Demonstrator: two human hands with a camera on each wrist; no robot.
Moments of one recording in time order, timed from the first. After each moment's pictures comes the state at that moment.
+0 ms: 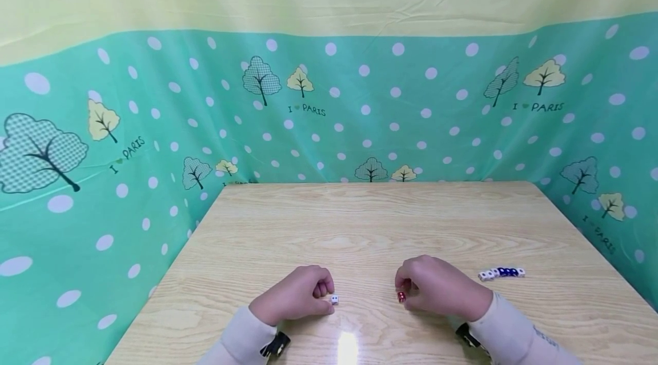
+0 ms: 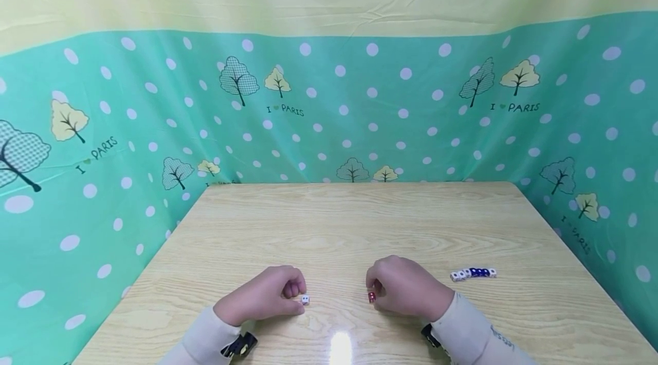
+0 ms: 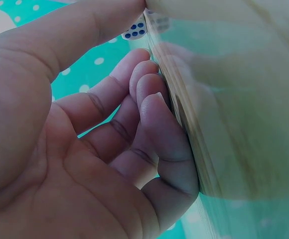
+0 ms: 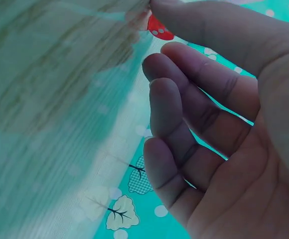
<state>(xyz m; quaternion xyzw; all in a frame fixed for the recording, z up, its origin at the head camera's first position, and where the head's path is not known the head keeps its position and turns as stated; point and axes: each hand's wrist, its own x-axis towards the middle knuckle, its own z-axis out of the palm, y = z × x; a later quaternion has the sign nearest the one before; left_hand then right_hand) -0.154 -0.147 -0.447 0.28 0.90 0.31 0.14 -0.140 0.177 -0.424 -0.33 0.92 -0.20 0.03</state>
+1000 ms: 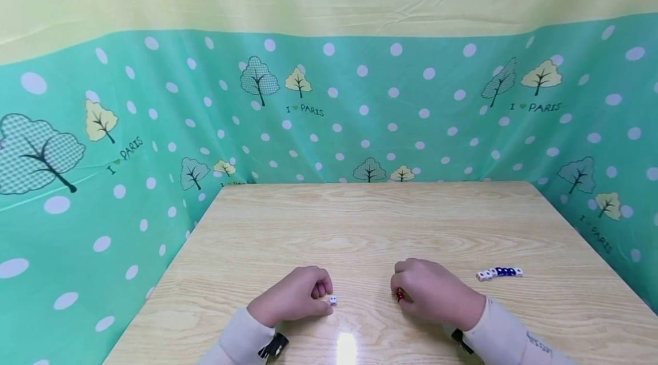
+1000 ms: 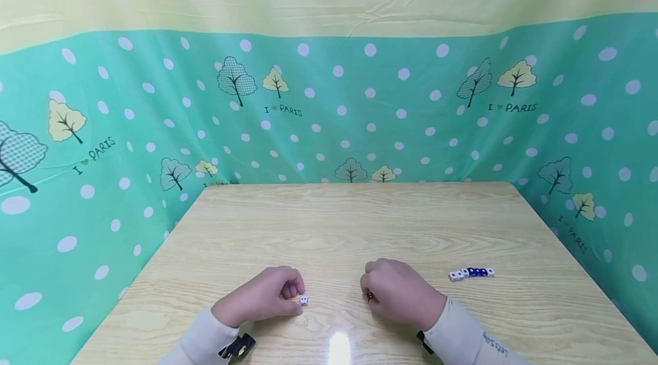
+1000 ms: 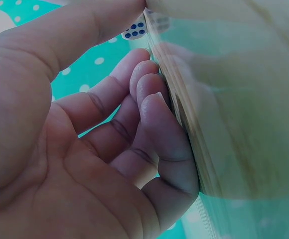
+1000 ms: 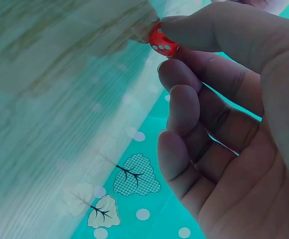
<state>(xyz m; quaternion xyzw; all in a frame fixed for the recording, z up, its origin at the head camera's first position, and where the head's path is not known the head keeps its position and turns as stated) -0.154 -0.147 -0.449 0.28 0.90 0.32 0.14 -0.134 0.167 -0.429 -0.38 0.92 -0.09 -0.06</state>
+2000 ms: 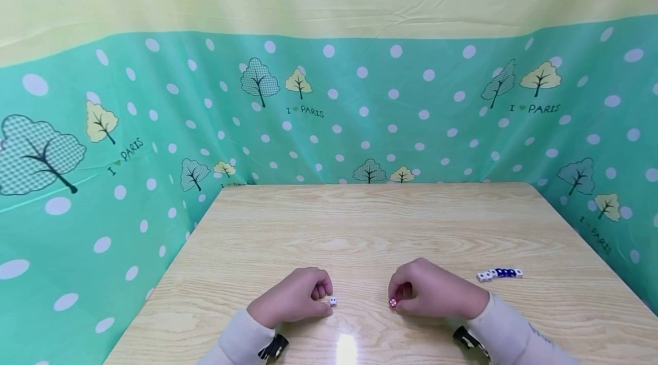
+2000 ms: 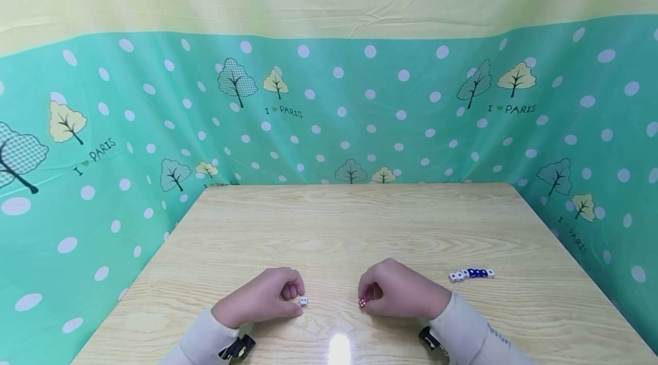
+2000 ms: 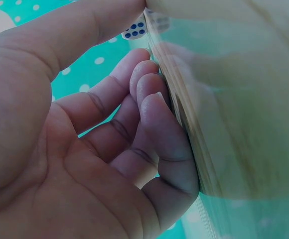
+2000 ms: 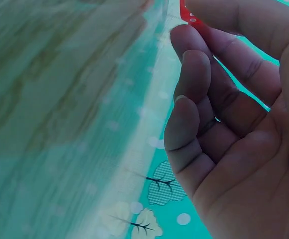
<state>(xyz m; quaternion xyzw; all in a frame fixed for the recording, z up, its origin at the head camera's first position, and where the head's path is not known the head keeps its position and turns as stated) -0.150 -0.147 -0.443 0.28 0.90 0.32 0.13 -0.141 0.176 -0.430 -0.38 0.87 -0.31 0.09</state>
